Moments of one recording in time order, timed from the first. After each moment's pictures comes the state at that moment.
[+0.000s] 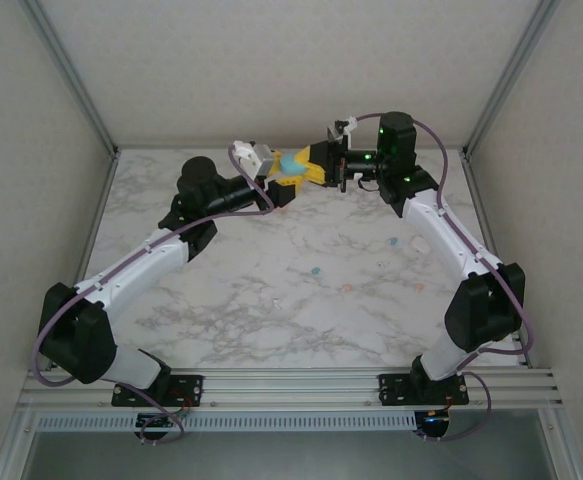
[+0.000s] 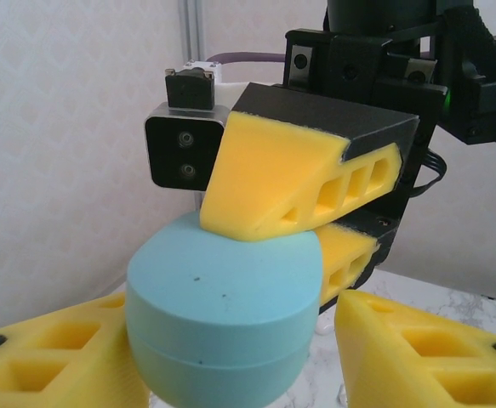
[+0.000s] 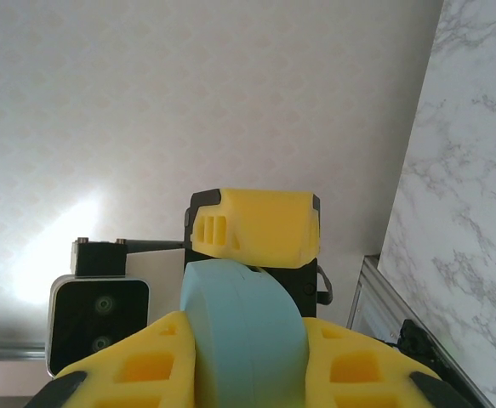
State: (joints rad) left arm -0.55 1.44 1.13 0.39 0.60 -0.02; right arm 0.37 1.61 1.47 -0.02 -1.15 1.29
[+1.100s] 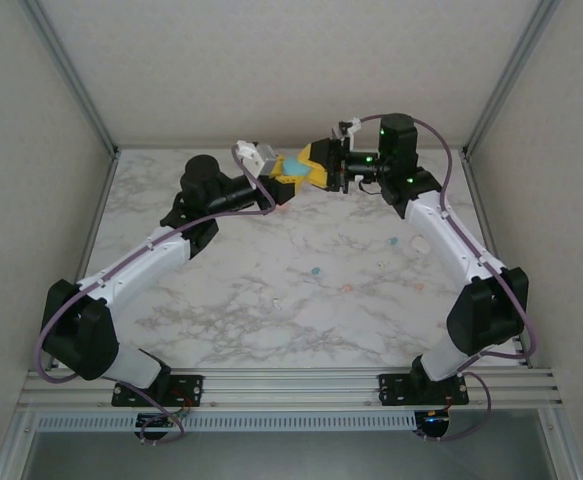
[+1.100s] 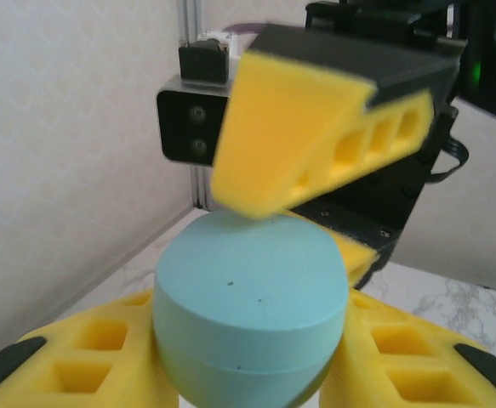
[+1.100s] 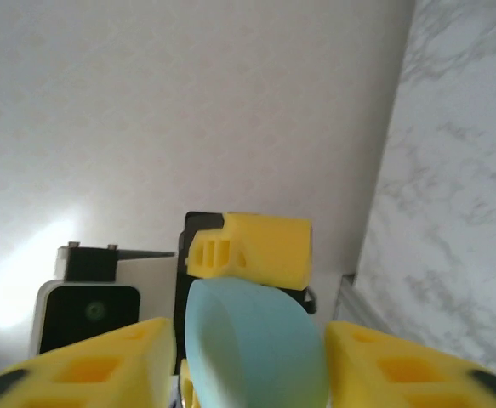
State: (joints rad) left arm -0.54 1.46 1.14 0.34 0.61 0.00; right arm 0.37 1.58 1.48 -0.14 -1.06 1.16
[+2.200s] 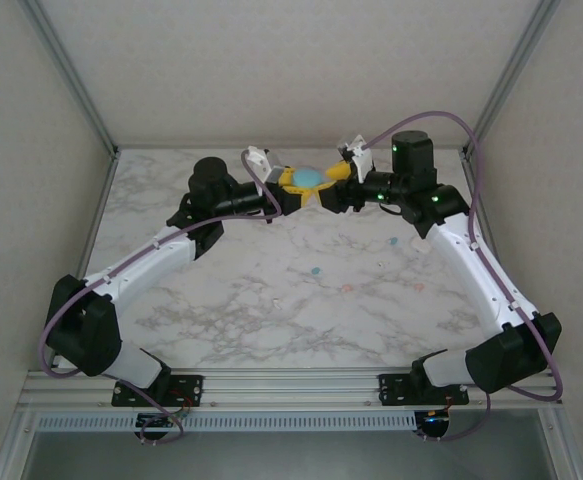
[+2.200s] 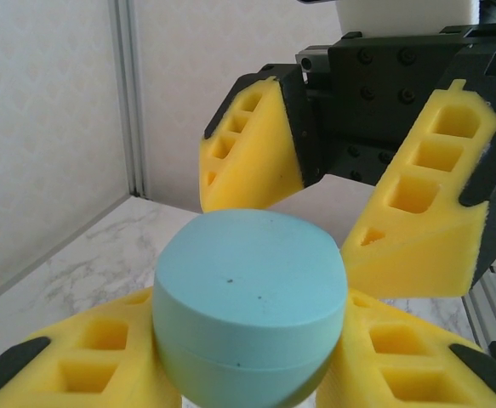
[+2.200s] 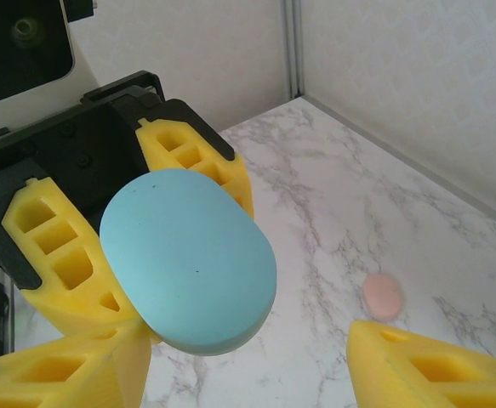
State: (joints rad) left arm -0.57 1.49 1.14 0.34 0.73 -0.06; right arm 0.39 1.37 1.43 -0.51 -0.70 -0.18
